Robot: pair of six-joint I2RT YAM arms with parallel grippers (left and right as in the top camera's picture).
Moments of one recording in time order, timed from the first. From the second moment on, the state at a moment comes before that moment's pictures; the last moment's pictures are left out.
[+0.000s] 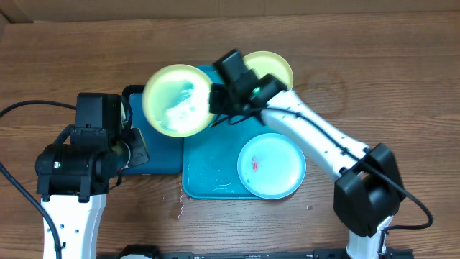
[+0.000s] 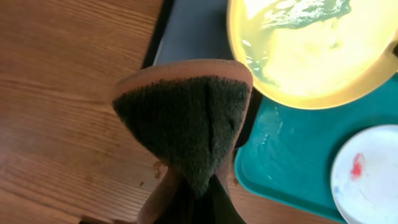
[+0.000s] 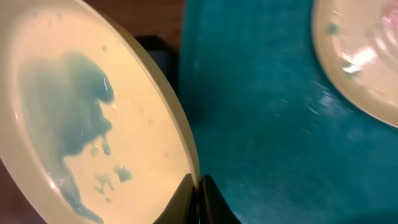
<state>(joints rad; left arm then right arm) -0.05 1.14 1.37 -1.38 -0.13 -0.37 0.71 1.98 1.68 -0.65 -0.10 0.72</state>
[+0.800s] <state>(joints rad) -0.05 1.14 1.37 -1.39 -0.18 -0.41 0.95 1.98 1.68 -0.12 0.49 0.20</state>
